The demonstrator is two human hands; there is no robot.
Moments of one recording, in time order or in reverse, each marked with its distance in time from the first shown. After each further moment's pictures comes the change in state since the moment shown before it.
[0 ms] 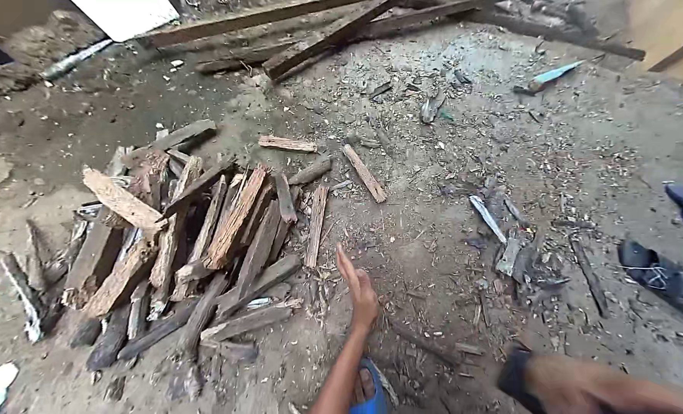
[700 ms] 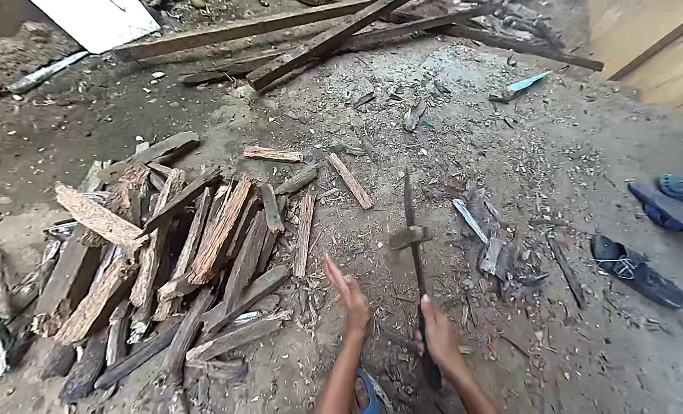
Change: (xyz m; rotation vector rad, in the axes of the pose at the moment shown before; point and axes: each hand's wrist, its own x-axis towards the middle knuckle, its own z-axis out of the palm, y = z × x) left_hand -0.006 0.000 0.007 0.005 0.057 -0.028; right_hand -0.036 0.153 0.002 -0.316 0.177 0.878
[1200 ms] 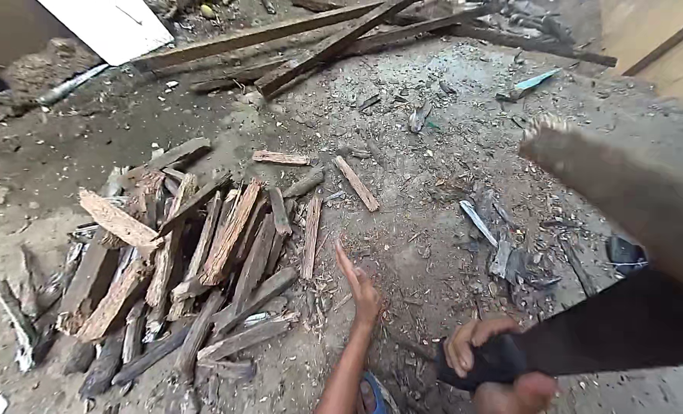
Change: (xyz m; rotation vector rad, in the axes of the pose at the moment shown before) left_hand 0.032 0.013 0.014 -0.086 -0.029 0.114; right_hand -0.050 -0.092 0.009 0.494 -0.157 -0.785
